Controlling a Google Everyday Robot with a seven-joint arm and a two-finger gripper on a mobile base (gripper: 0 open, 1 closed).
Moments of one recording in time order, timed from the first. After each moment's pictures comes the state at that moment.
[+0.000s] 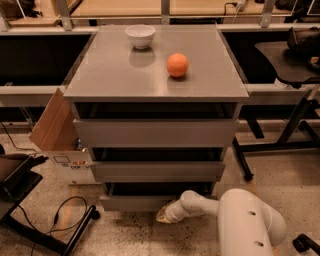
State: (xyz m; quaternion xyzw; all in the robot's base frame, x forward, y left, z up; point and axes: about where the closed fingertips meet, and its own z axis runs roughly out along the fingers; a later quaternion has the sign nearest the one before) arm 0.598 -0.006 0.138 -0.65 0.69 0.20 0.25
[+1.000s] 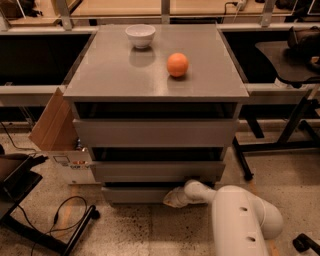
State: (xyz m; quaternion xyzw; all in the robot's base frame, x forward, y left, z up) arm 0.682 -0.047 0.152 -0.61 0.73 0.12 0.28
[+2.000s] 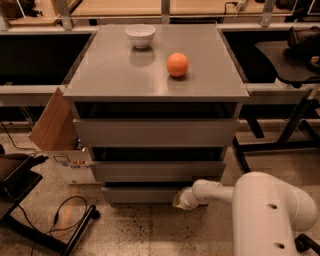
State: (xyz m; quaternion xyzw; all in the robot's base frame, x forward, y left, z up) arm 0.638 -0.087 0.218 -0.65 0.71 0.09 0.26
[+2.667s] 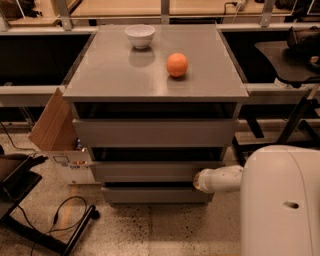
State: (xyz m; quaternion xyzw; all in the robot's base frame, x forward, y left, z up) arm 0.662 -0.175 0.362 -0.65 0.70 -0.07 0.28
